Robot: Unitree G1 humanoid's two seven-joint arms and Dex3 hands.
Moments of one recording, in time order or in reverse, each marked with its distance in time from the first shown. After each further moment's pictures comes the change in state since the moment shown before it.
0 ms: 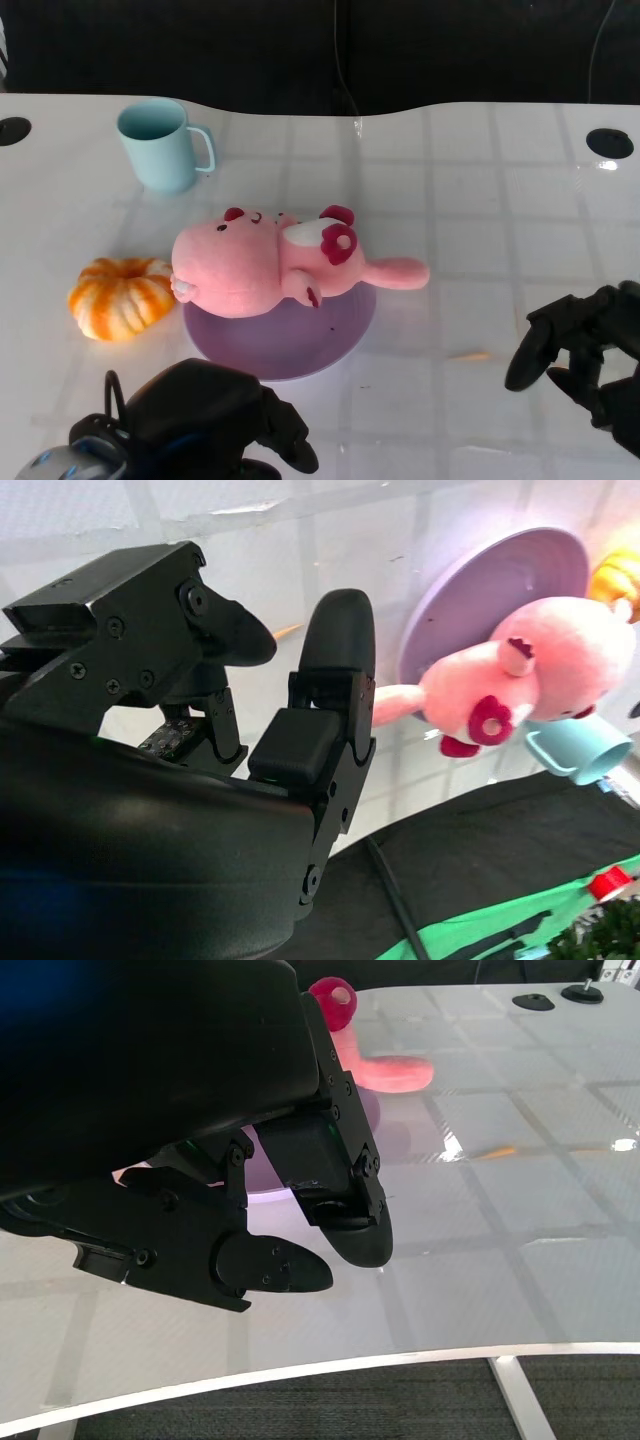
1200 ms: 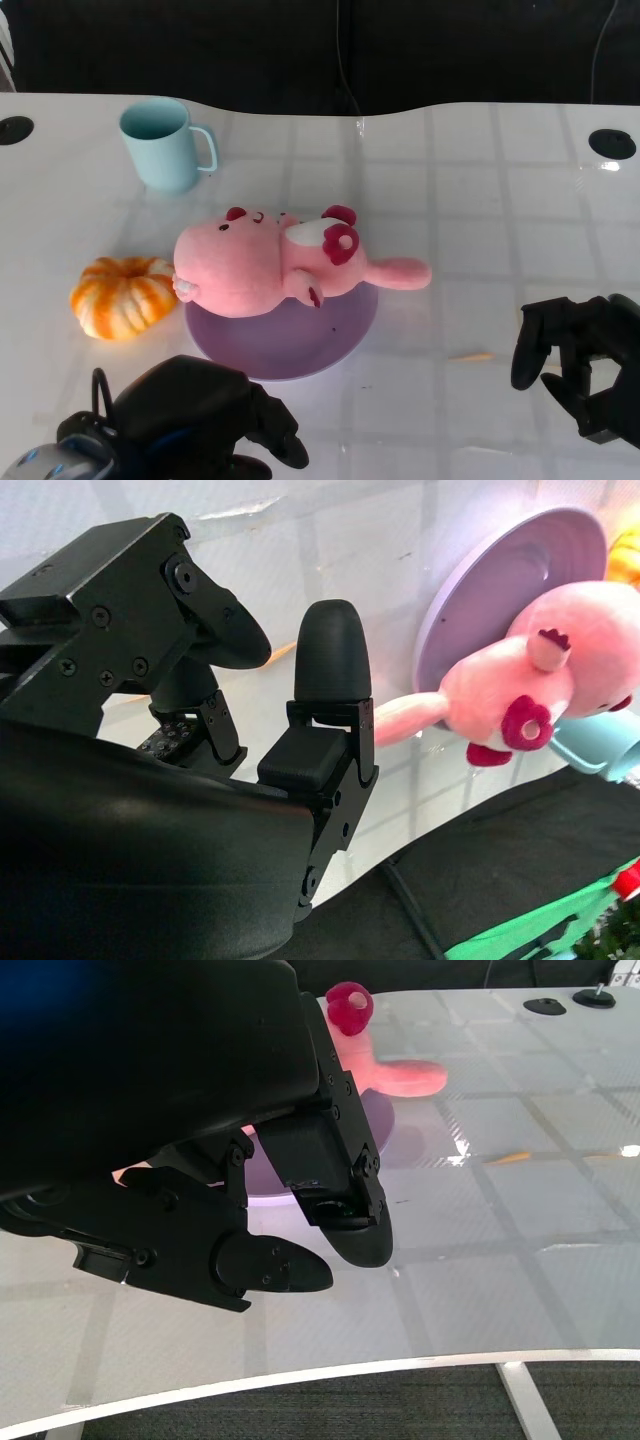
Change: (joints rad) left arm 0.008 0.007 0.032 0.002 -0.012 -0.012 0.000; right arm -0.057 0.064 0.022 0.261 0.053 -0.164 -0.038
